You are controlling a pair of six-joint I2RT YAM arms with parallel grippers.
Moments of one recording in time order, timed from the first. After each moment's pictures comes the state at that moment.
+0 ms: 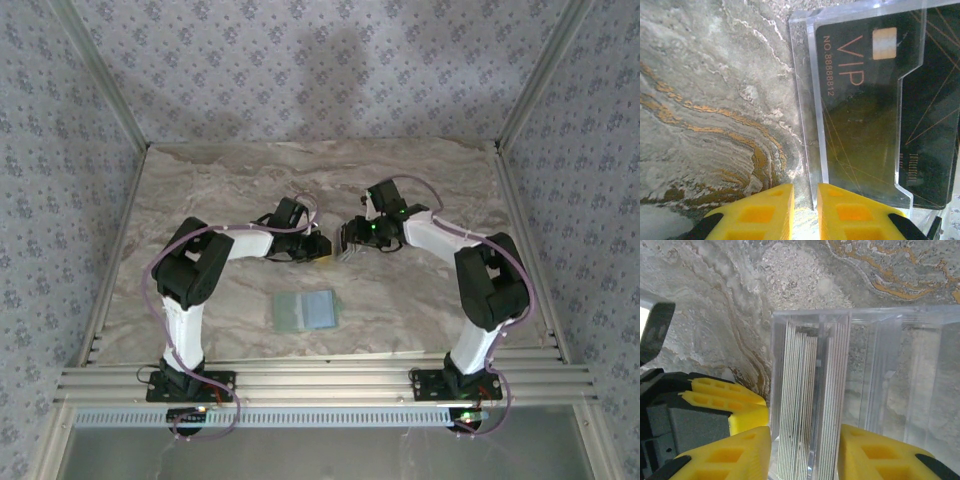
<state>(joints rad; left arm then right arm) -0.59 2.00 1.12 -0.03 0.55 -0.71 0.44 1.75 1.12 -0.38 -0.30 0.49</state>
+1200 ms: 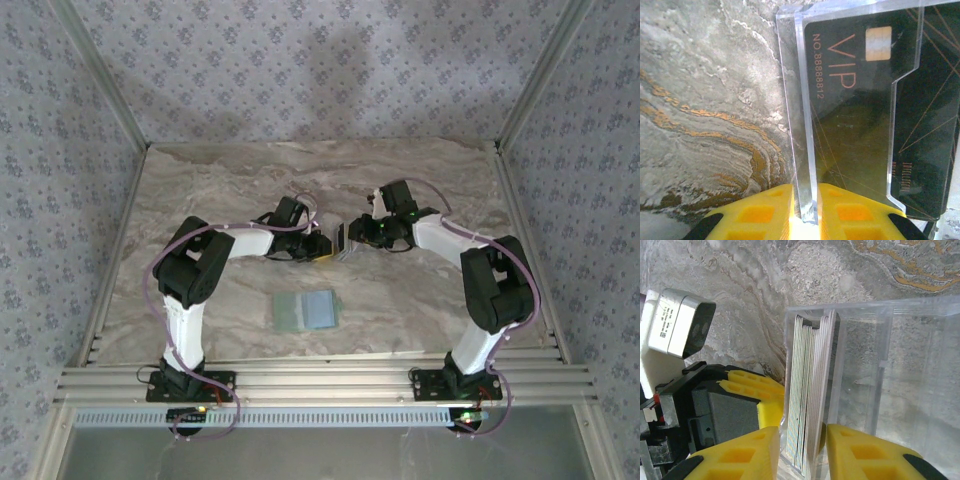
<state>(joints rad) -0.58 2.01 1.14 -0.04 0.57 -0.72 0.38 1.71 1.05 -0.29 -0.46 0.53</state>
